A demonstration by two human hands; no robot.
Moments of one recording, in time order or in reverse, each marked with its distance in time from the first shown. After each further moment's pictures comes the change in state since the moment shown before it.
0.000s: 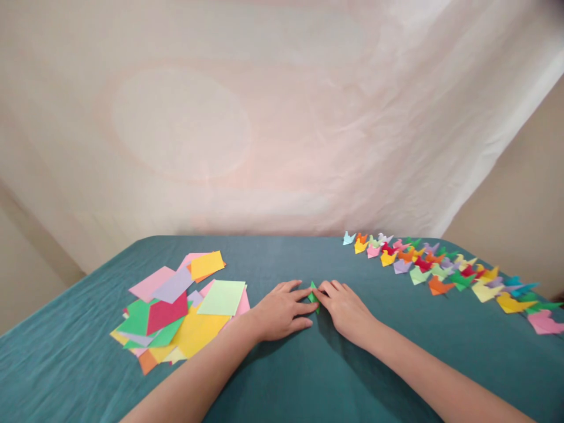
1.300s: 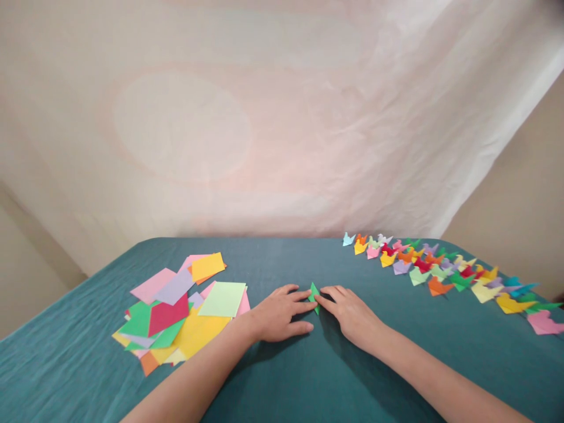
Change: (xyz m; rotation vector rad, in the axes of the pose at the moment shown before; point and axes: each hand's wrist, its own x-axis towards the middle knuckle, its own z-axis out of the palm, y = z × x) left_hand -0.002 0.000 -0.010 -0.163 -0.117 -0.027; right_hand -0.012 0.007 -0.002 0.115 -0.040 -0.036
